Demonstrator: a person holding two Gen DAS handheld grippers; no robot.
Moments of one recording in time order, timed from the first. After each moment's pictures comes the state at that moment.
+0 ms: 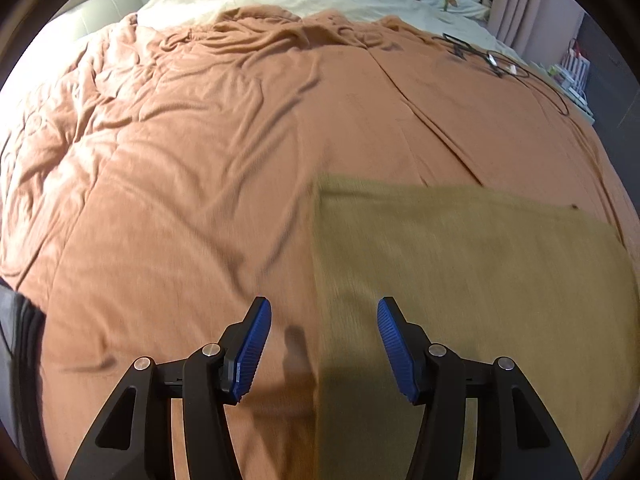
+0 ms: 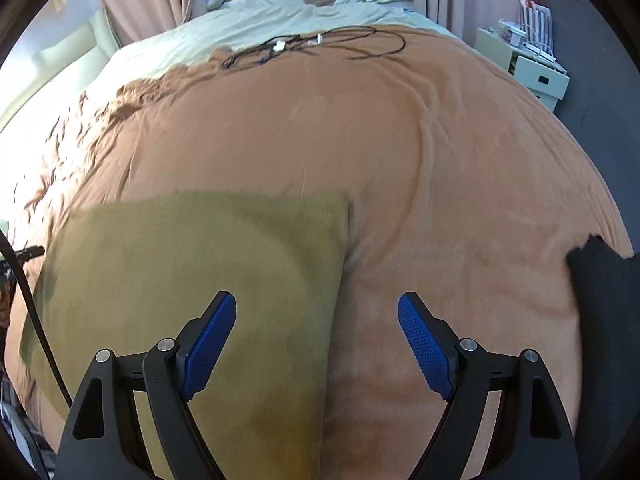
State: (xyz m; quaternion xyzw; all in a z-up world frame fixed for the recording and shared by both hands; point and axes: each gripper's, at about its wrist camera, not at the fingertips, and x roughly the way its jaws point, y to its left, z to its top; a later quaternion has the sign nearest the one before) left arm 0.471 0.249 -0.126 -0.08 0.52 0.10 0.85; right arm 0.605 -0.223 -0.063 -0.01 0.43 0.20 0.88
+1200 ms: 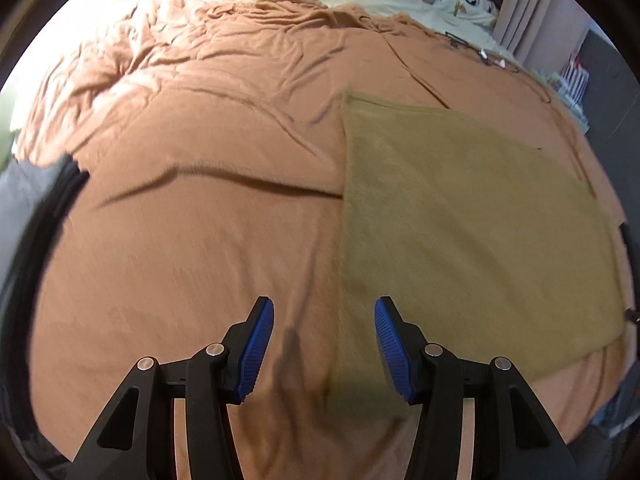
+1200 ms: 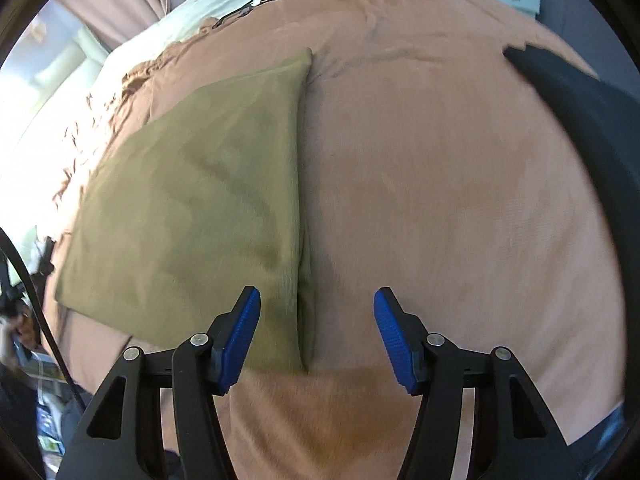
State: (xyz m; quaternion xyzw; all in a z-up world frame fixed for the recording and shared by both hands) left arm 0.316 0.232 -0.121 -0.13 0.51 0.11 0.84; right arm 0.496 -0.294 -0.097 0.09 0.50 0.21 0.84
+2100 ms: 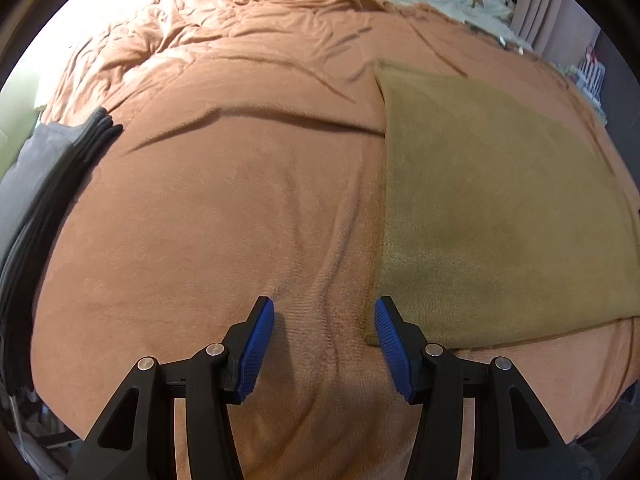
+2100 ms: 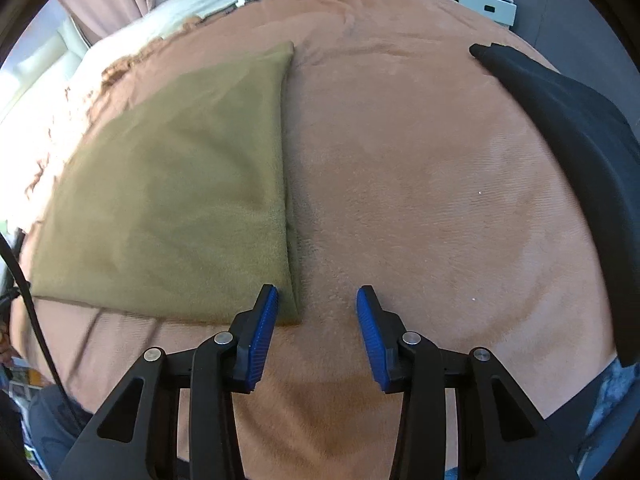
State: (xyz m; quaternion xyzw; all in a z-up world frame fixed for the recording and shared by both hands) left arm 0.267 0.231 -0.138 -0.11 0.52 0.15 0.84; right arm 0.456 -0.292 -0.104 0.06 0.48 0.16 0.86
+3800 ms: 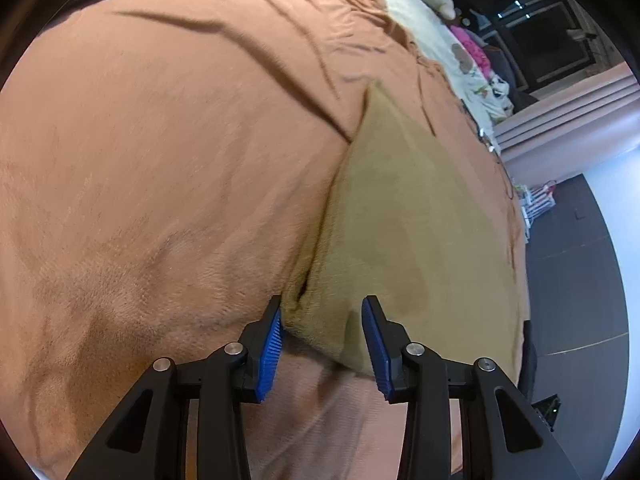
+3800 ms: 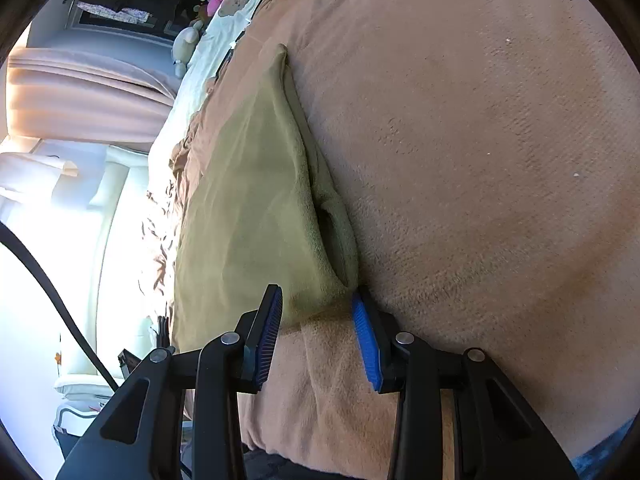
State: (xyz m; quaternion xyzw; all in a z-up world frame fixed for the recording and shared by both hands) left arm 0.250 0.241 -0.165 -0.41 0.44 0.07 0.79; right arm 0.453 -0.353 -0.179 0.36 0.48 0.27 0.75
